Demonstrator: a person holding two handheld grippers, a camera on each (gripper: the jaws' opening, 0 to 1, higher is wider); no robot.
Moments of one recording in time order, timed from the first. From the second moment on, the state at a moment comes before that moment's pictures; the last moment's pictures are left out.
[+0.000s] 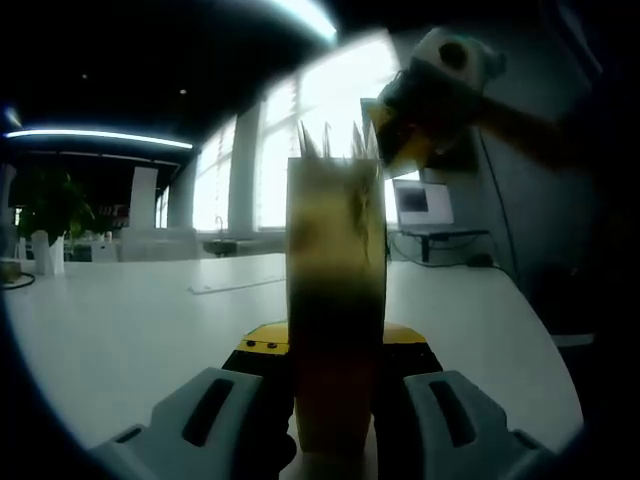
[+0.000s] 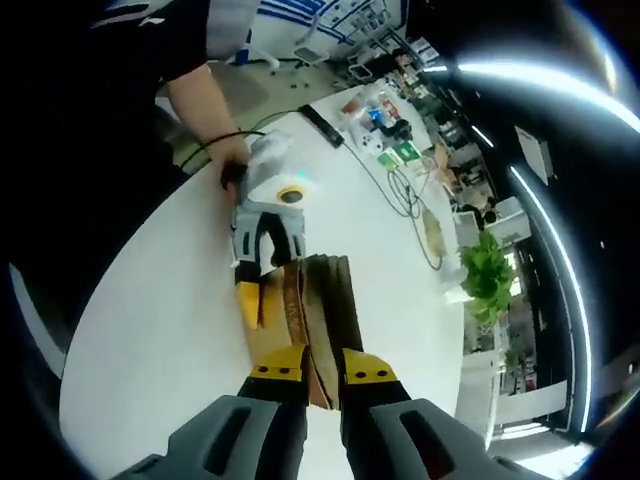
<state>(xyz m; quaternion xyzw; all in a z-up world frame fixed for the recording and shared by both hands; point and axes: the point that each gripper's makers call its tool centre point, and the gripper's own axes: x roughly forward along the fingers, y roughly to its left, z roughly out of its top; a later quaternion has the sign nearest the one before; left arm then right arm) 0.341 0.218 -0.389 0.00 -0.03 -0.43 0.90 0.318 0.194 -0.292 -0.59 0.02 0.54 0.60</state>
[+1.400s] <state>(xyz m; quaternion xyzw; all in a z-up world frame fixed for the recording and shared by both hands) 0.341 0.218 -0.390 0.00 -0.03 -0.43 0.90 0.318 0.206 -0.304 -0.64 0.13 0.58 0.48</state>
